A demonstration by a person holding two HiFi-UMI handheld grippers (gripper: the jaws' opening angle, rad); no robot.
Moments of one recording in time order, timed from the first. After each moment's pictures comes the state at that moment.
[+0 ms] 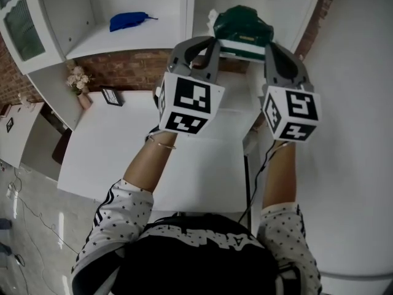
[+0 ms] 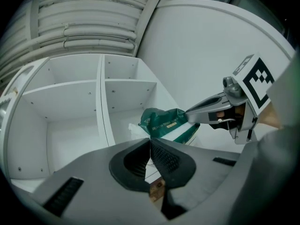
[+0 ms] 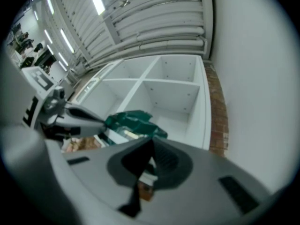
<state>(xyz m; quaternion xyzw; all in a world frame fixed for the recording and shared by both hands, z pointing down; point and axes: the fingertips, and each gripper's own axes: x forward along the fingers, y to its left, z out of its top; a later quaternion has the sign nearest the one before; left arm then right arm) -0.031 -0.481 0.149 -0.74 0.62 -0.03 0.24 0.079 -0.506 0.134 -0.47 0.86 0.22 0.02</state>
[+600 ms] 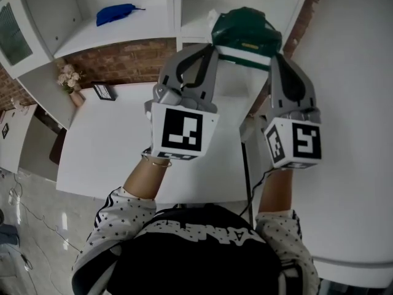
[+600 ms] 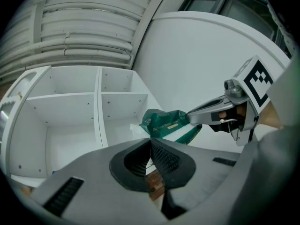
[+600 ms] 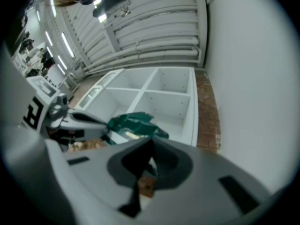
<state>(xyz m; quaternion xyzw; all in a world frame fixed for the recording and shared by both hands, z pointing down) -0.001 -0.428 0.159 -0.75 0.59 0.00 0.29 0.110 -0.444 0.152 -0.47 0.85 0.23 0.07</state>
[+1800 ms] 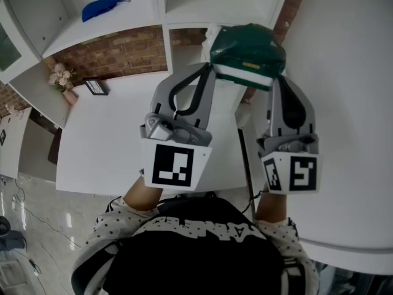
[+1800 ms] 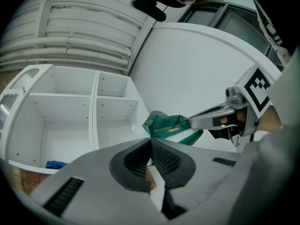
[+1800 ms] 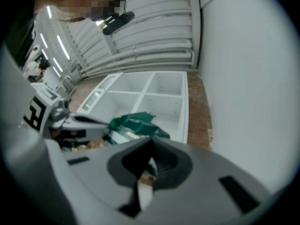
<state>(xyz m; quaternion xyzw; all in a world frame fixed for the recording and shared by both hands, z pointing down) 0.034 -0.372 0.193 -0.78 0.55 0.01 0.29 0.148 -0.384 0.195 -0.49 0.84 0.20 0.08</state>
